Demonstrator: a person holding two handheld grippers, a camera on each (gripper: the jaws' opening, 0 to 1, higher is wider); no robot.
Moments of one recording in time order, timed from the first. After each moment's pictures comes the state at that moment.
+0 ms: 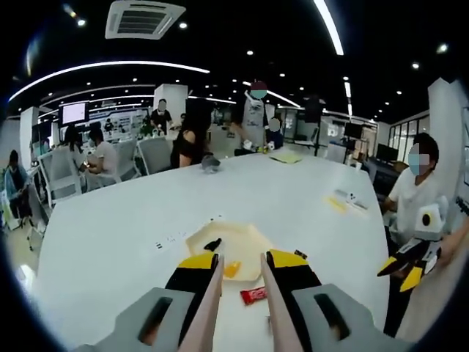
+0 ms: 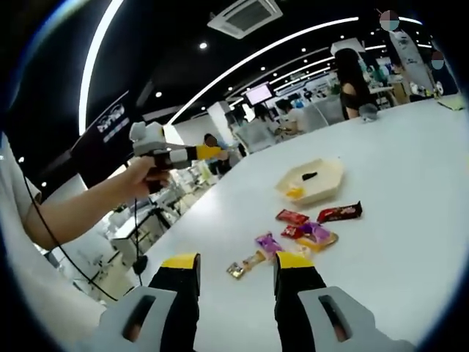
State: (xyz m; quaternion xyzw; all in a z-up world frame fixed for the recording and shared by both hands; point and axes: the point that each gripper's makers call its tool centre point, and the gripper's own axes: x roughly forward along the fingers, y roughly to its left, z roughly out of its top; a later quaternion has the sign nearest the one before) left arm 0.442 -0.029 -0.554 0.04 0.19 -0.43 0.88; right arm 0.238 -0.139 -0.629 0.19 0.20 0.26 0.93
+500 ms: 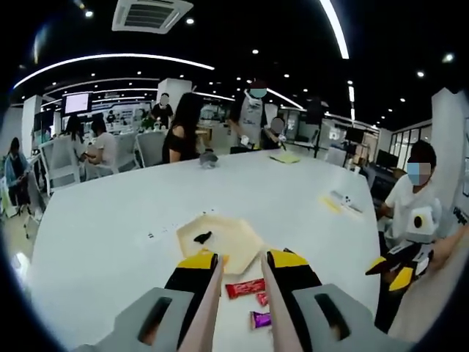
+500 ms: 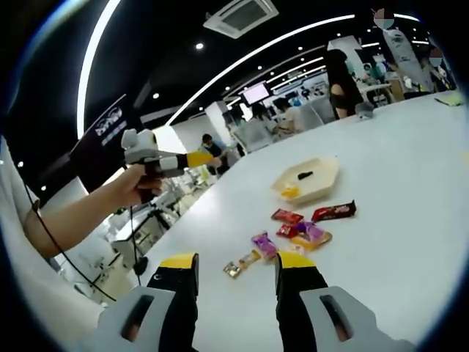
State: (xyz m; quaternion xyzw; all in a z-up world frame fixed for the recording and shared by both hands) left arm 0.422 -0.036 -0.561 0.02 0.20 -0.43 0.88; right arm 0.238 -0.155 -0.625 0.20 0.20 0.26 0.92
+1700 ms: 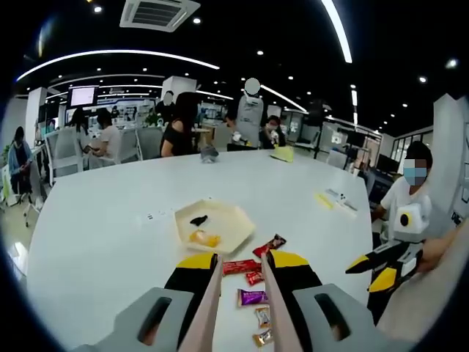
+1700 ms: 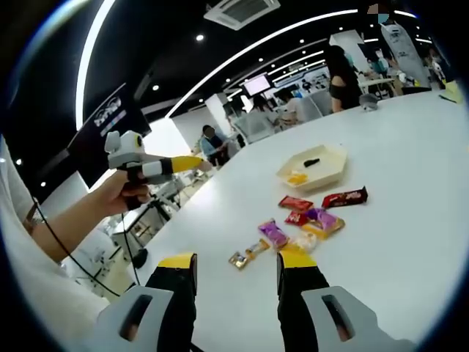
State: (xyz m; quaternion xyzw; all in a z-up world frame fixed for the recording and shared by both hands) left arm 0.373 -0.016 -0.578 0.00 0.21 -0.42 0.88; right arm 0.235 -0.128 -0.644 0.19 0.22 0.26 0.92
